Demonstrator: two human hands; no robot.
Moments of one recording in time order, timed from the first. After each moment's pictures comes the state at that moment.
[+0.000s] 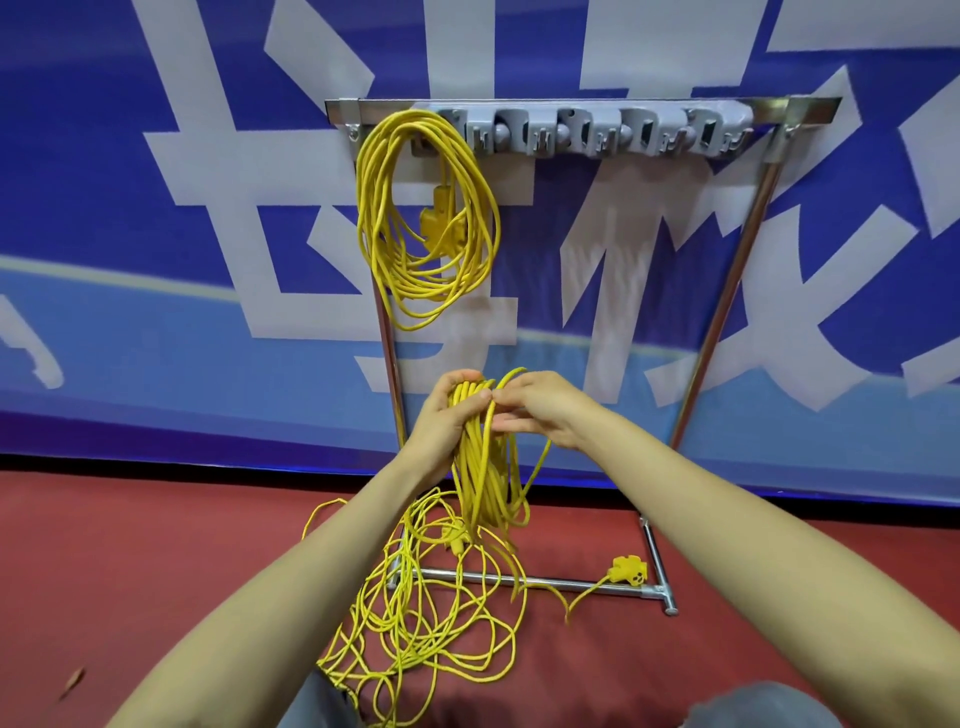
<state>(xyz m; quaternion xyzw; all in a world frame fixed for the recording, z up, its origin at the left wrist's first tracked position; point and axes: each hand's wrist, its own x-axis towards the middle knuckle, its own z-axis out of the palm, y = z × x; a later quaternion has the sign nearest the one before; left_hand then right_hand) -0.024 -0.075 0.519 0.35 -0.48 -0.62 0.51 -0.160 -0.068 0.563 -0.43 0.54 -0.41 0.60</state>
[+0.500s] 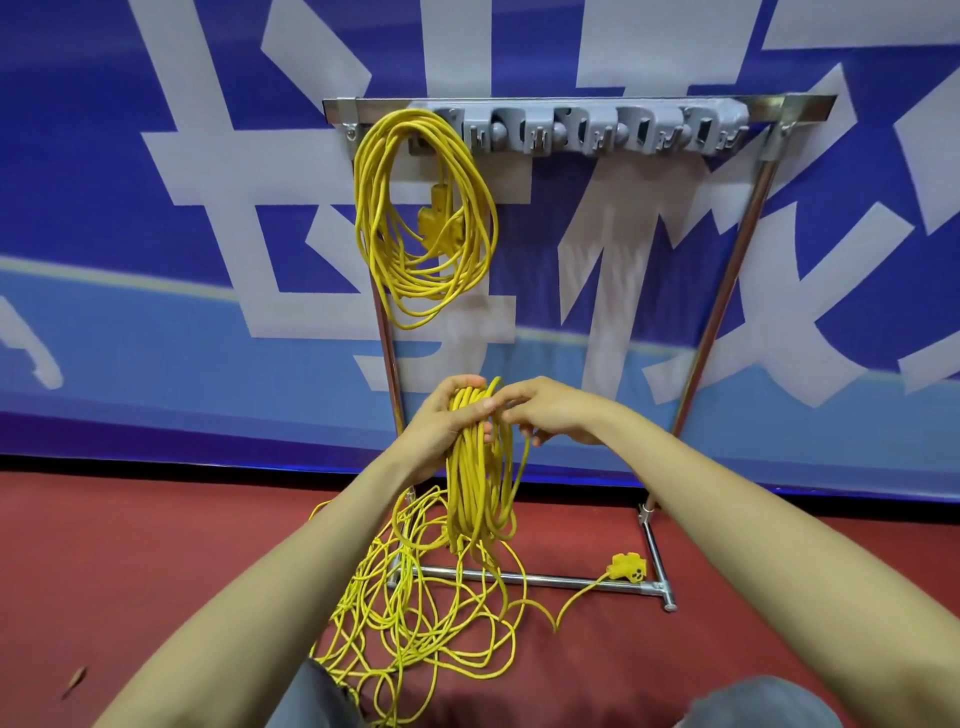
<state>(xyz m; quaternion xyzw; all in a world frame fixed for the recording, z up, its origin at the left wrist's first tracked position) -0.016 -0.072 0.524 0.35 -0.50 -0.66 0.44 -0.180 -0.064 0.564 -0.68 0.57 -0.19 0.42</state>
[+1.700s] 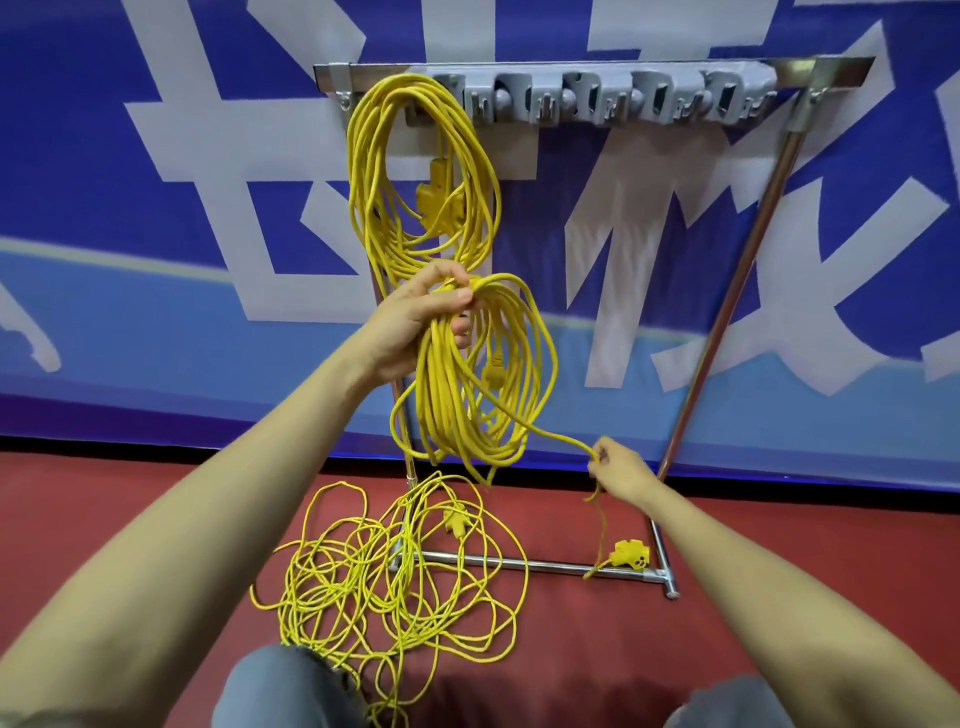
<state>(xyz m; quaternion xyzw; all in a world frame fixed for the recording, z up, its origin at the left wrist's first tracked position) 0.002 -0.107 0.612 0.21 -0.55 -0.68 0.43 -0.273 -0.078 0.407 -0.59 0.73 -0.20 0.27</state>
